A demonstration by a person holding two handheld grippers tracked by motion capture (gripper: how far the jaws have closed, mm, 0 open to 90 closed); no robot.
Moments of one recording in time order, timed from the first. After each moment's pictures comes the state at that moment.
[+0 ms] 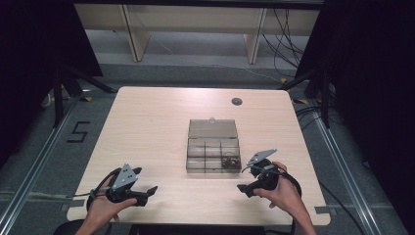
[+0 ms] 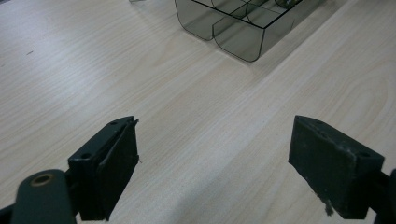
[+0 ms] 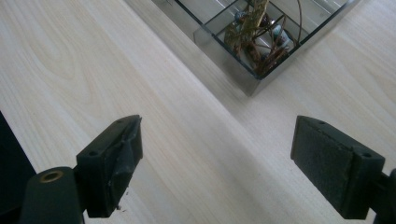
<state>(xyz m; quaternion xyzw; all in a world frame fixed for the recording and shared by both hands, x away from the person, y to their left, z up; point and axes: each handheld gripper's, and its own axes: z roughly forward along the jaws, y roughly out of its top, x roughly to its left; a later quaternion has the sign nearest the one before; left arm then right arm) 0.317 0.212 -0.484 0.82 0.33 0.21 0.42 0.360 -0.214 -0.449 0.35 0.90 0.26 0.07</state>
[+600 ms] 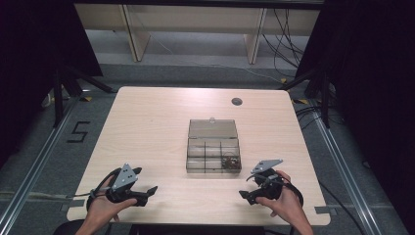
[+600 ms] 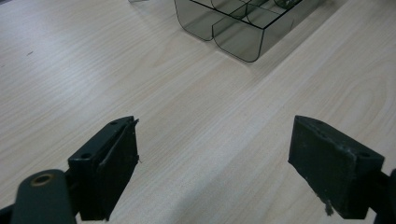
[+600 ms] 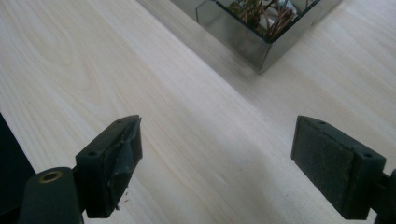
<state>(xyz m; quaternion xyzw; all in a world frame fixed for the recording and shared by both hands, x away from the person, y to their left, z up) 0.316 0.211 -0.485 0.82 0.34 0.20 0.42 0.342 -0.226 -0.469 0.36 0.89 0.29 0.08</state>
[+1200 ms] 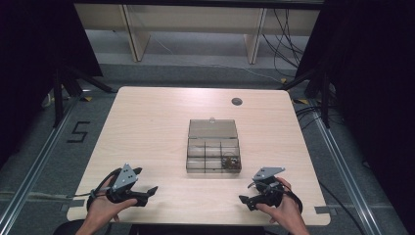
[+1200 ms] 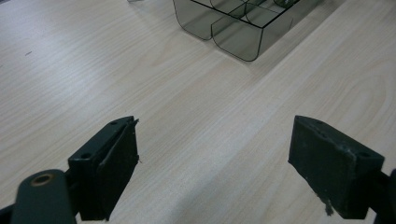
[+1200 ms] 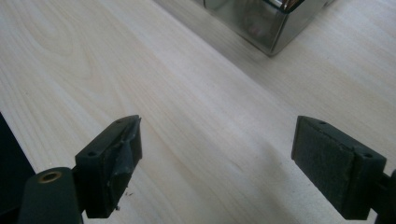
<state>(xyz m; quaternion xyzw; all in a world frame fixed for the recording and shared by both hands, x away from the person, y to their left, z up) 0.316 0.212 -0.484 0.83 0.32 0.21 0.41 0.330 -0.229 -0.487 0.36 0.88 0.31 0.08</state>
